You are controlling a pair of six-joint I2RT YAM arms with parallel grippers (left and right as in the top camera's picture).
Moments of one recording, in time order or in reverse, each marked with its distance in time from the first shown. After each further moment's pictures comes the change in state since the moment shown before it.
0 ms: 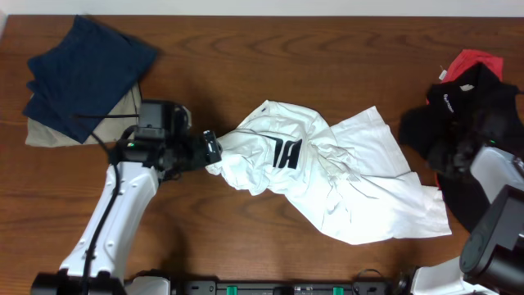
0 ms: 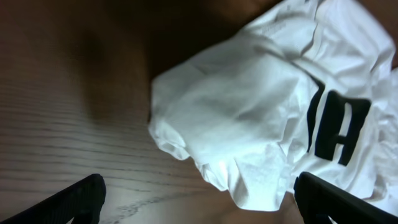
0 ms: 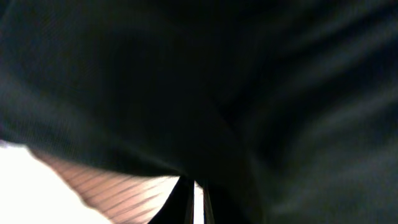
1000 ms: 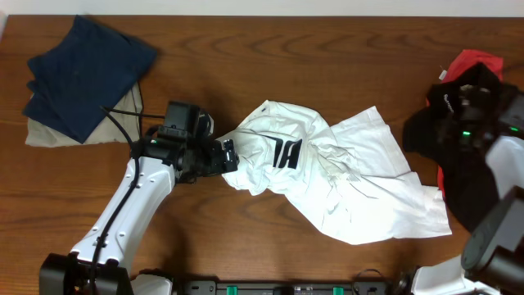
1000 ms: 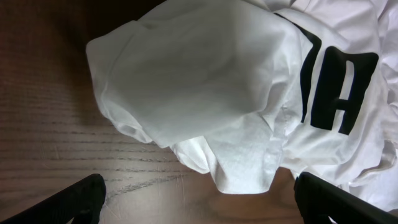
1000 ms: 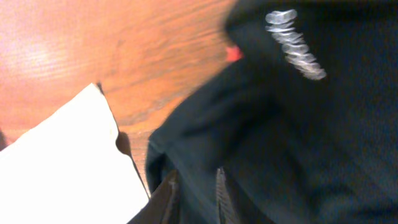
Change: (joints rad) left arm -0.111 0.043 0.000 -0.015 0.008 0.000; right arm 0.019 0.028 0.140 0.087 -0.337 -0.245
